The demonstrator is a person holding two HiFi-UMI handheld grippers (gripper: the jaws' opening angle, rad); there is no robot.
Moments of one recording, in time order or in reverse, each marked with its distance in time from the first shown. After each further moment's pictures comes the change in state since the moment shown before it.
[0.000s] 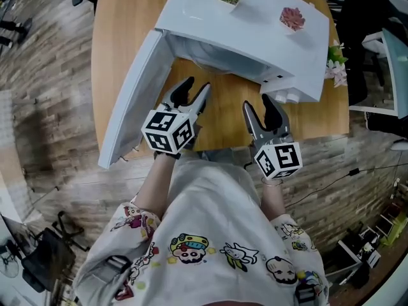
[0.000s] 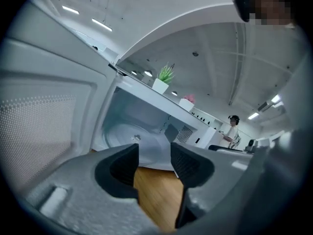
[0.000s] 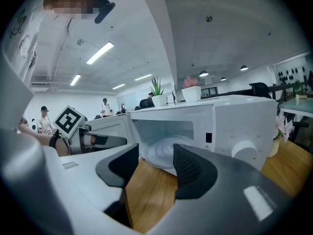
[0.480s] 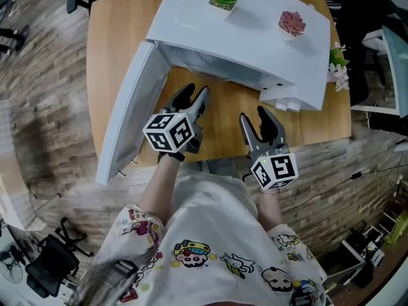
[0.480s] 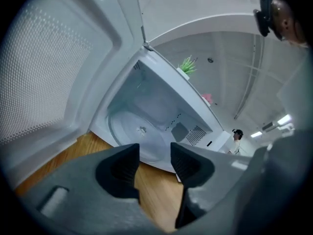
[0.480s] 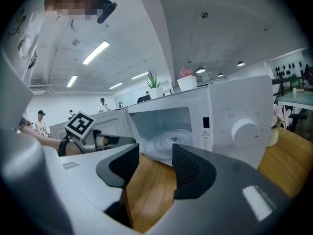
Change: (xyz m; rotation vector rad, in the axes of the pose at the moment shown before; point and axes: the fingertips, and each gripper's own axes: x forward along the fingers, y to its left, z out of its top) left arm 0.035 0.028 -0.027 -0.202 0.007 0.010; right arm 0.005 -0.006 -0.027 0.044 0.026 -0.013
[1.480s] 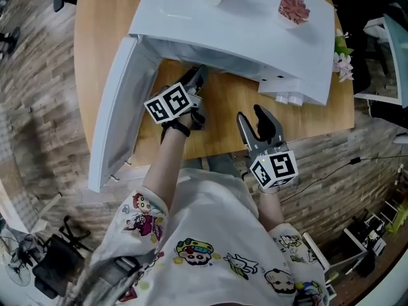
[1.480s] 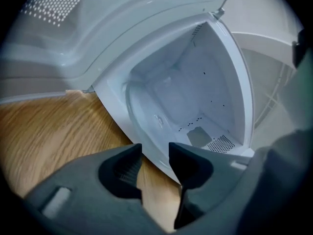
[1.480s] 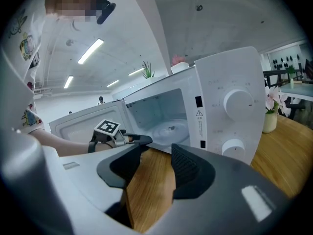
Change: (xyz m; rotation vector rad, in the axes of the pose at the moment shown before) left arm 0.073 0.051 -0.031 -0.324 0.020 0.001; right arm 0.000 -0.010 -0.035 0.053 0.060 -0.001
